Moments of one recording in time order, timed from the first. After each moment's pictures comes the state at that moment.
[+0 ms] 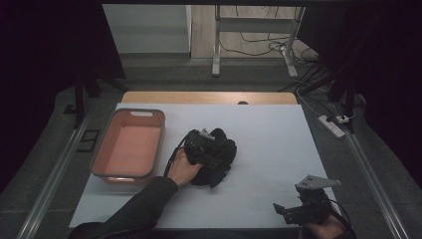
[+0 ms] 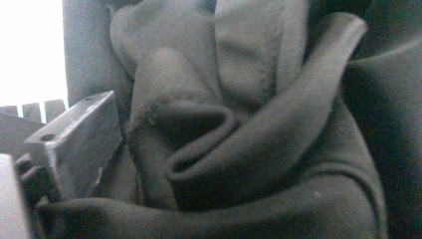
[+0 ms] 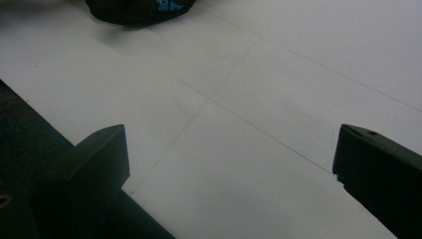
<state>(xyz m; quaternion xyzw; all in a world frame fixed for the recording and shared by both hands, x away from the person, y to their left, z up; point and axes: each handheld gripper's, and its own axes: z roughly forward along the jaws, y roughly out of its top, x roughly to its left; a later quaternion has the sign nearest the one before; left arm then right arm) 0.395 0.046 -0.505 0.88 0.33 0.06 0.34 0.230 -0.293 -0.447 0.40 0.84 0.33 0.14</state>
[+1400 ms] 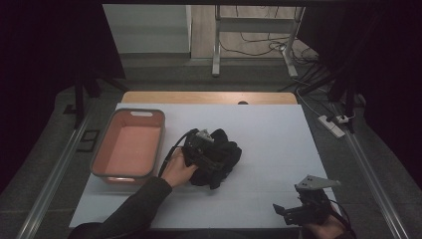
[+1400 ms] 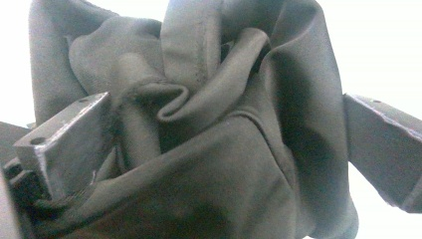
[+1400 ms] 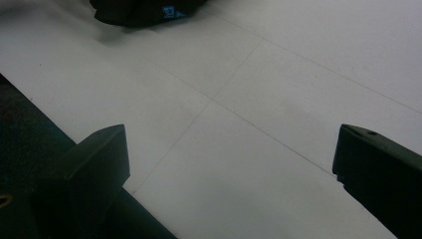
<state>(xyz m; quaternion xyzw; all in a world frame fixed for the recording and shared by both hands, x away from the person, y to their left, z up) 0.377 0.053 -0.480 0.89 0.27 0.02 0.37 0.230 -0.292 -0.447 0.40 0.85 0.33 0.14</state>
